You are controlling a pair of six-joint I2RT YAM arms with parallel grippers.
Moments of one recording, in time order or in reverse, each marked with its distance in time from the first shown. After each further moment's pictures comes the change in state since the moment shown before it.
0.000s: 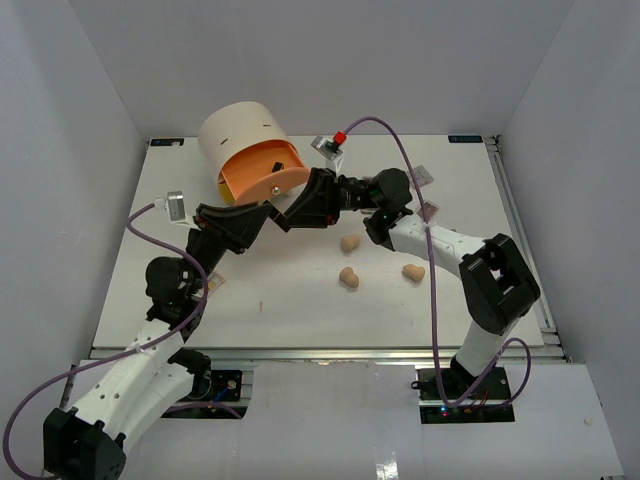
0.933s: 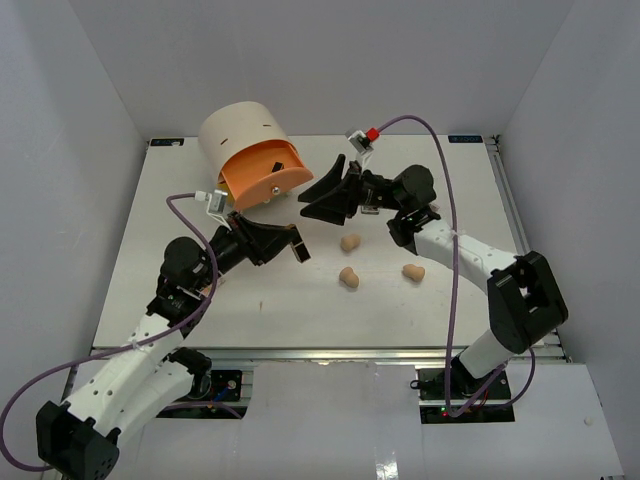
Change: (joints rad) left arm -0.074 0.020 0.110 -0.410 0.121 0.082; right arm -0.101 -0.172 -0.116 -0.189 0.122 -0.245
